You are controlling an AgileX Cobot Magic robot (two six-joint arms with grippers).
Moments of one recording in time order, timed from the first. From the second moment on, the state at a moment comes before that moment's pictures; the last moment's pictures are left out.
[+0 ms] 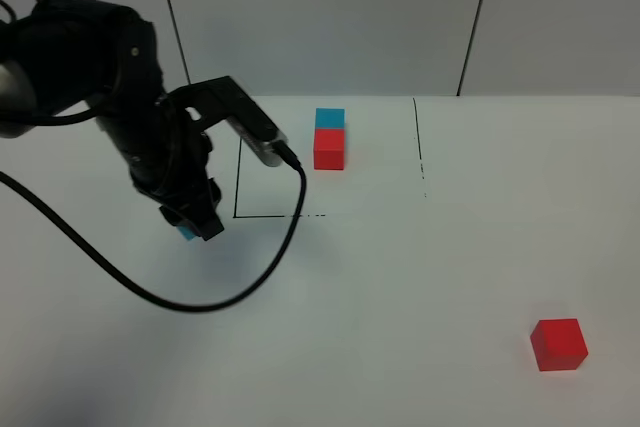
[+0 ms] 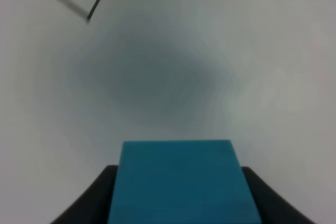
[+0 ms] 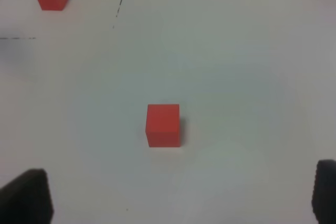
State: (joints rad) left arm -0.39 1.92 -1.53 -0.07 1.01 0.57; right arm 0.02 -0.01 -0.50 0.08 1.06 -0.01
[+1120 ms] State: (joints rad) left arm -0.70 2.46 -2.03 0.03 1.12 0.91; right arm 0.02 -0.01 -0.50 0.08 1.06 -0.01
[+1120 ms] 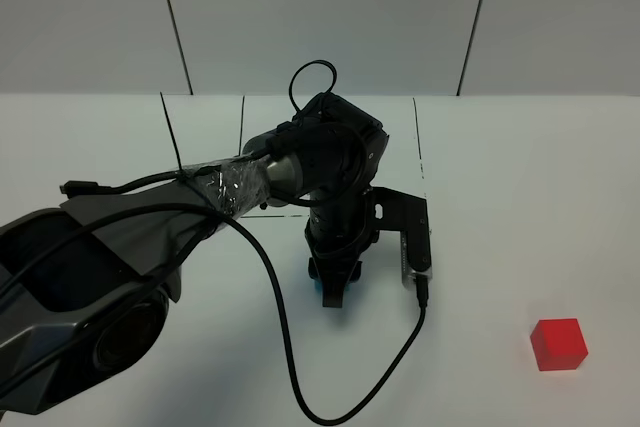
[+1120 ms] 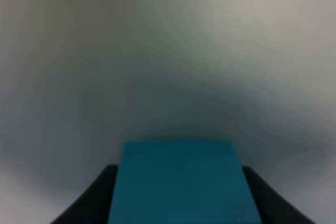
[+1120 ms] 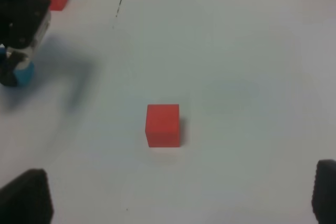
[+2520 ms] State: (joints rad) left arm -0.70 2.47 -2.15 0.03 1.19 0.79; right arm 0.02 -0.01 -0.50 0.08 1.06 -0.01
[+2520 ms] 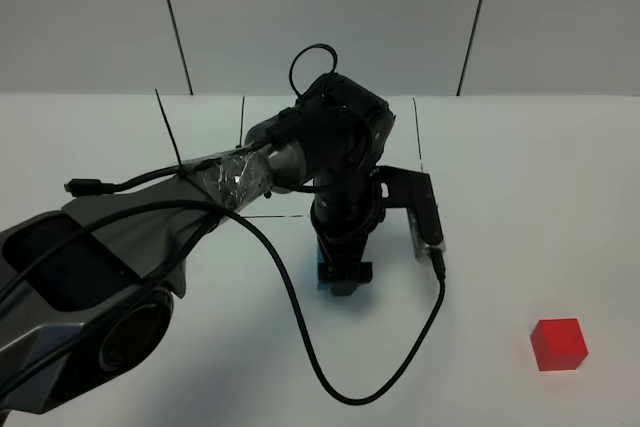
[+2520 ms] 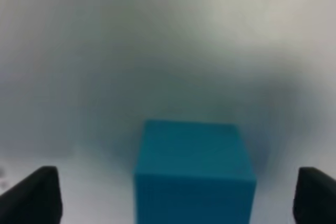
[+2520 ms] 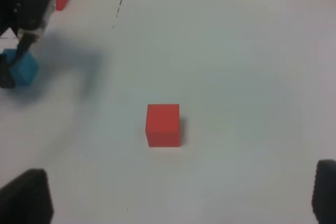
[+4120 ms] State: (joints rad) left arm 0.01 0.77 -0.79 -0.18 0.86 0.21; right arm 0.02 -0.01 -0.50 0.08 1.06 -0.01
